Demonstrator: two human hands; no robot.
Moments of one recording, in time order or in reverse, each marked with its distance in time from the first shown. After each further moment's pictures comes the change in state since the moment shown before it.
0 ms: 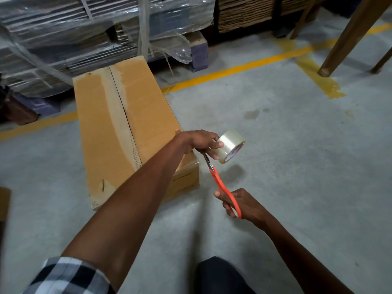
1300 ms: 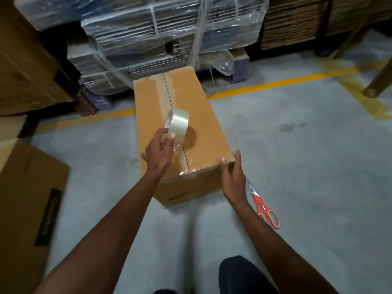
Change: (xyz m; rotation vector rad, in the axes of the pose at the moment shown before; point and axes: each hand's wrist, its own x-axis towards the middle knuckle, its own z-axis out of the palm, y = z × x) left_hand -0.140 -0.158 -0.027 -0.177 1.251 0.127; right_hand 0.057 -0.049 0.121 -0.073 0.503 -0.348
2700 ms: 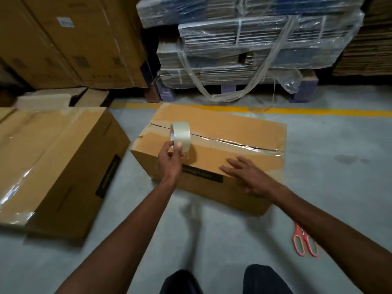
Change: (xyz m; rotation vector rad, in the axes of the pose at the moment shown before) left_hand -0.069 -0.056 -0.117 -0.332 0.414 -0.214; right_hand 0.004 -0.065 0.039 -1.207 -0.860 -0.848
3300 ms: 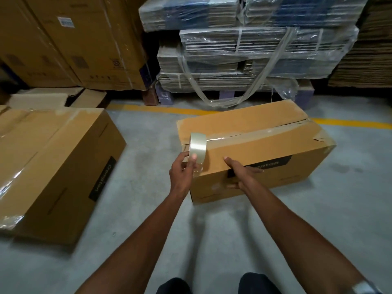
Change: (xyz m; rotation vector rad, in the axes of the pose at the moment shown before) left_hand -0.021 -0.019 0.029 -0.069 -0.184 -0.005; right_hand 0.066 -0.013 0.010 1.641 0.366 0.965
